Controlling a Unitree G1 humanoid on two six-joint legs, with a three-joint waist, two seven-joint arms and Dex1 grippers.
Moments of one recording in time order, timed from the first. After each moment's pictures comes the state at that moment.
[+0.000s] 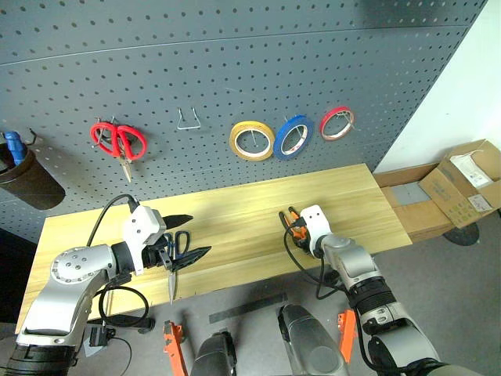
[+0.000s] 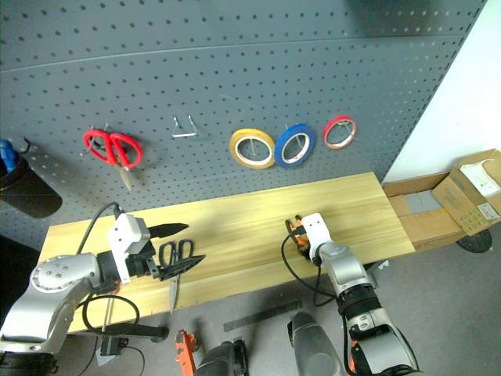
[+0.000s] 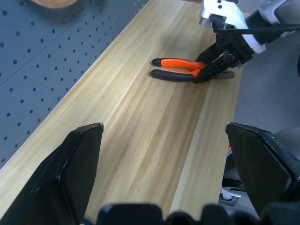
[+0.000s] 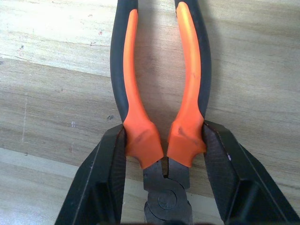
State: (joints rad) left arm 0.01 0.77 0.17 -0.21 -0.39 0.26 -0.97; right arm -0.50 -0.09 0.14 0.41 -0.06 0.70 0.28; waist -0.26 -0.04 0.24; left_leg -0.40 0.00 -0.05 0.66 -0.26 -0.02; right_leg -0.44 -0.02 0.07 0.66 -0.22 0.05
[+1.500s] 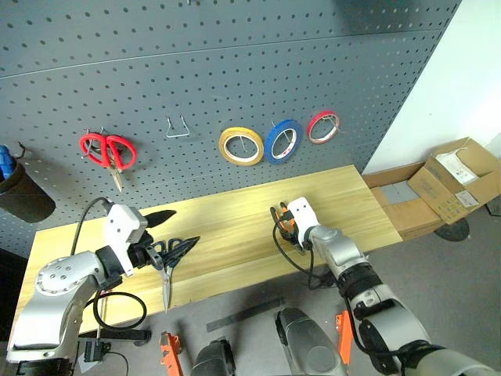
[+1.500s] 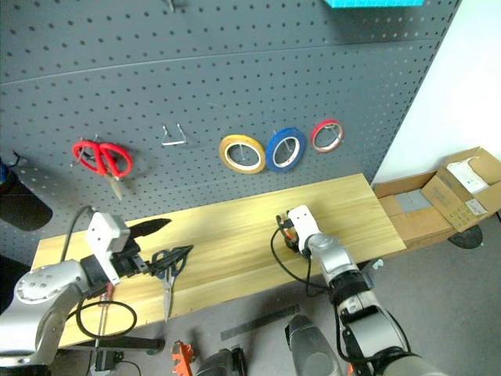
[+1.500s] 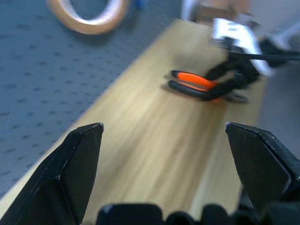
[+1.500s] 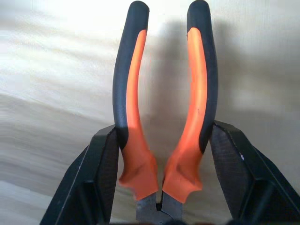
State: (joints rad) left arm 0.10 0.69 0.33 -0.24 -0.46 0.27 -0.86; right arm -0.55 -0.02 0.20 0.39 -0.06 0.59 0.31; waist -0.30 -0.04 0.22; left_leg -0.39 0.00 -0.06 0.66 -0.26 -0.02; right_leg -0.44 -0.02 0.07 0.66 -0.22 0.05
